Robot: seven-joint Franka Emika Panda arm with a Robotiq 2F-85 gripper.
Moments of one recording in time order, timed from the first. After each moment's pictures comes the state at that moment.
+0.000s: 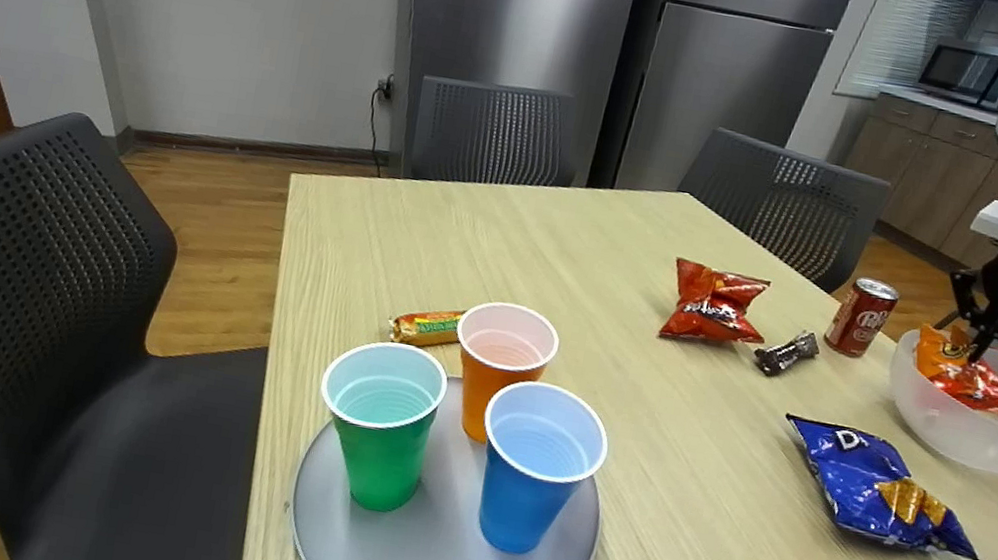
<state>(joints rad) -0.26 0.51 -0.33 -2.15 0.29 2.59 0.38</state>
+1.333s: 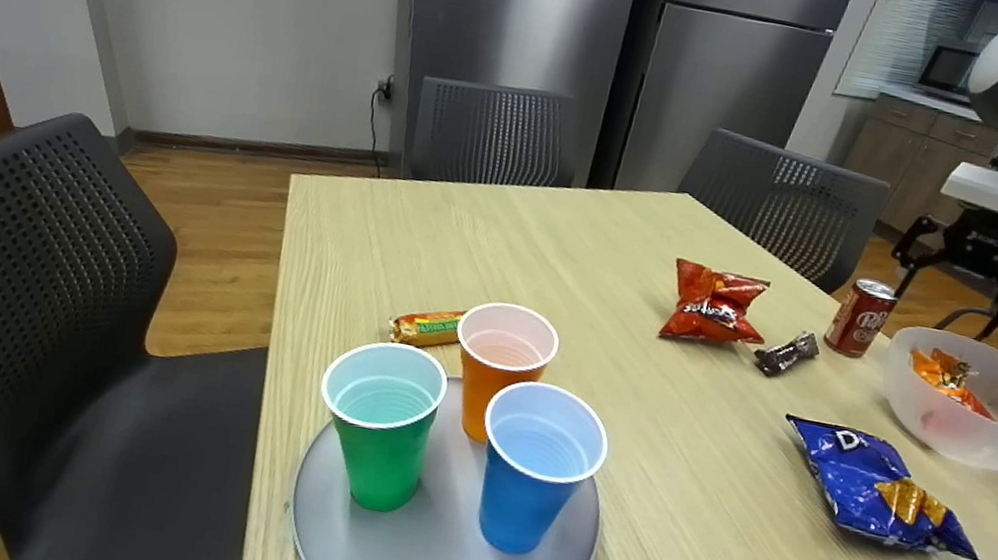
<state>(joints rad) -0.20 0.43 -0.31 -2.14 0.23 2.52 0.37</state>
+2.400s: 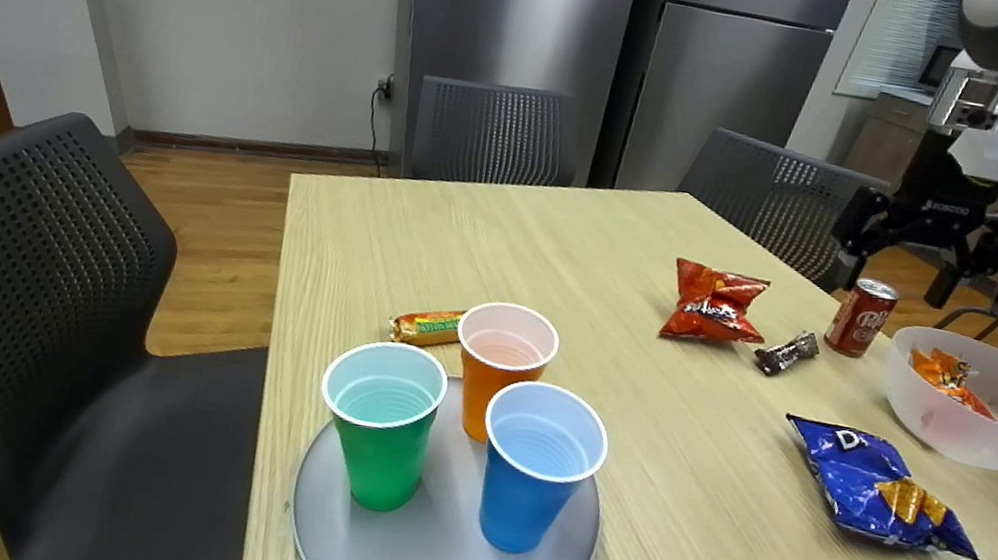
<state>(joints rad) -0.09 0.16 -0.17 -2.40 0.01 2.51 0.09</state>
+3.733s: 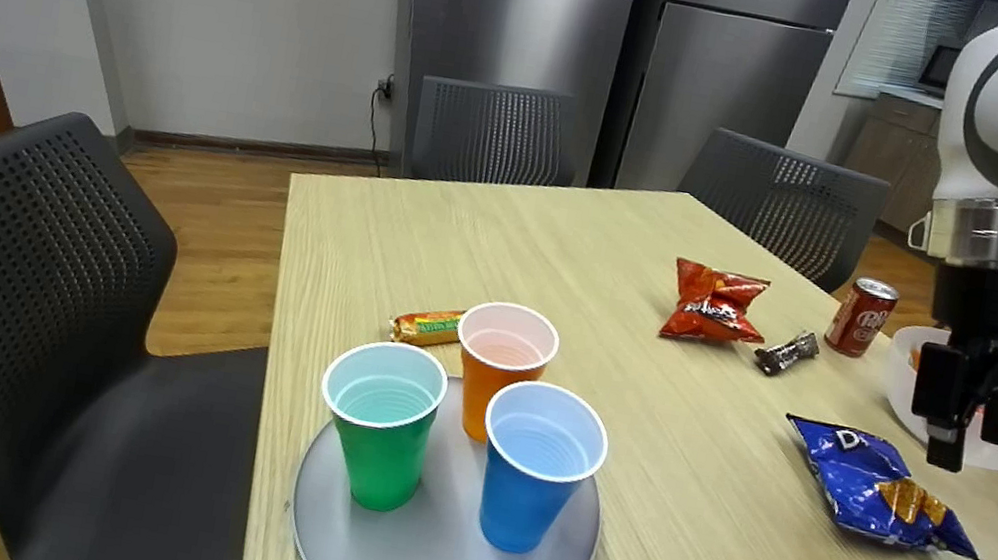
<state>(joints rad) -0.09 0.20 -0.12 -2.56 -0.17 2.35 -0.27</state>
